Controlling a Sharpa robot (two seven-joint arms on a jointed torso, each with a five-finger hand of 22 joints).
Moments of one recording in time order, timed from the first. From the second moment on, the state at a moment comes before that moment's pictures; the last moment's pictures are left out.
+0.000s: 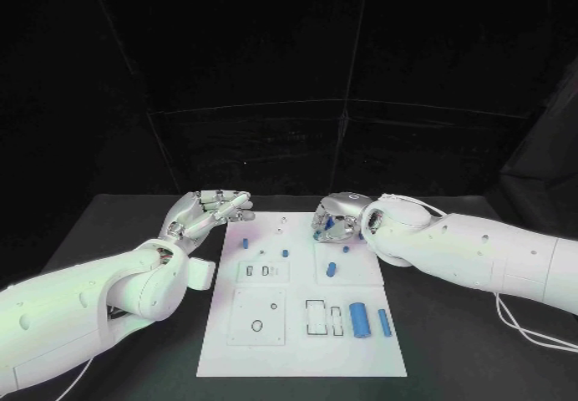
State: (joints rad) left arm 1.17 -0.86 -0.07 1.55 -0.07 -0.34 0.57; left_hand 1.36 0.06 -0.07 0.11 0.06 0.95 0.23 0.13 0.07 1.03 0.17 0.18 0.07 1.05 0.13 0.22 0.12 0.18 0.84 0.25 0.30 0.12; right arm 1.25 -0.64 -0.08 1.25 -1.54 -0.21 -0.05; right_hand 1.26 -0.01 0.23 -0.23 0.27 1.03 0.17 0.07 0.07 1.13 0.09 0.07 0.07 1.47 -0.01 0.97 0.77 0.17 1.25 0.09 0.79 0.38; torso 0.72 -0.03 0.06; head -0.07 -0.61
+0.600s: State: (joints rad) left arm 1.17 -0.86 -0.07 1.55 -0.07 -0.33 0.56; left_hand 1.36 0.06 -0.07 0.11 0.06 0.95 0.23 0.13 0.07 1.03 0.17 0.18 0.07 1.05 0.13 0.22 0.12 0.18 0.84 0.25 0.30 0.12; right arm 1.25 -0.61 -0.08 1.22 -1.57 -0.18 -0.08; right_hand 1.26 -0.01 0.29 -0.21 0.24 1.02 0.17 0.07 0.07 1.13 0.10 0.07 0.07 1.47 -0.01 1.07 0.86 0.17 1.23 0.09 0.87 0.45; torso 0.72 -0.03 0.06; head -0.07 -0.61
